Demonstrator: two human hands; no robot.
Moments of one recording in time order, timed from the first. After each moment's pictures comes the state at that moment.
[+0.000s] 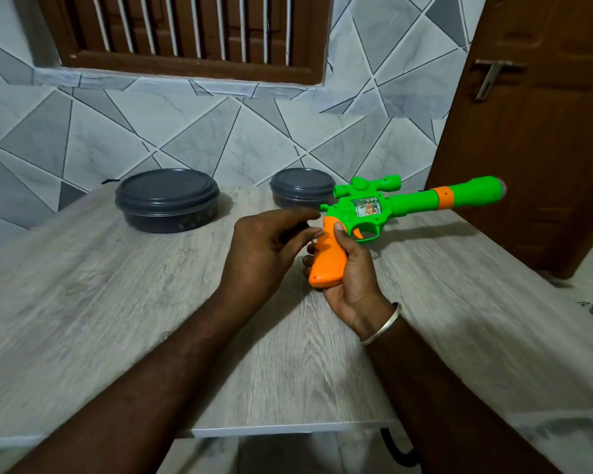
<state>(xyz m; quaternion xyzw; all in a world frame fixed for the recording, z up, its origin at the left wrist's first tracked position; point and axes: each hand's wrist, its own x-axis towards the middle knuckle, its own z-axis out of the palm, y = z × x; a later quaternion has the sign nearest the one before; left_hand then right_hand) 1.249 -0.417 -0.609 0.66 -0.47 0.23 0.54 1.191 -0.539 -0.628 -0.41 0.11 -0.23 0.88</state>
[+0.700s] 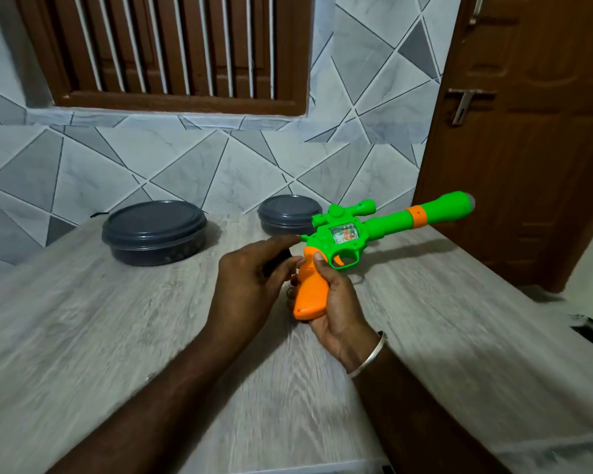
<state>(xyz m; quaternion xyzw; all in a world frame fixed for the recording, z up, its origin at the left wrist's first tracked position) 1.248 -0.423 -0.613 0.67 -0.45 0.21 0.55 1.197 -0.540 -0.633 -0.39 0.11 -0.21 0.89</state>
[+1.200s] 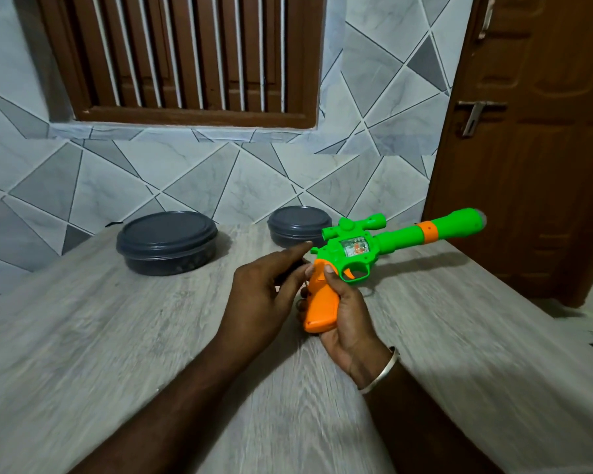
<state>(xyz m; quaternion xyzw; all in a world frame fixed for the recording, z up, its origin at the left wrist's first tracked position) 1.246 -0.423 -0.611 0.66 -0.46 0.20 0.56 1.198 -0.541 -0.634 -0.39 0.10 -0.21 0.89</state>
